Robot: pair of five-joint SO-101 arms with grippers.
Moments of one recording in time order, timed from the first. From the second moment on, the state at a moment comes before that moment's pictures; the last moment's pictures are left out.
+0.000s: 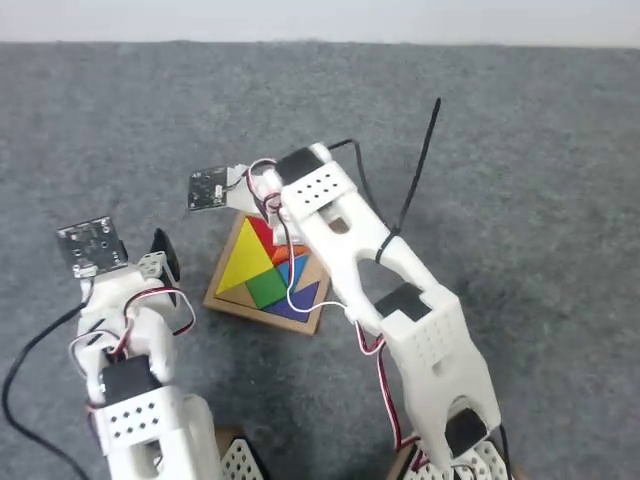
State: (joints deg) left arm -26.1 -77.8 83.7 39.2 4.7; right arm -39.2 37.6 -31.4 80.3 56.9
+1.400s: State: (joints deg) left arm -26.1 -77.8 84.2 39.2 2.7; right arm -34.6 16.3 2.5 68.3 69.3
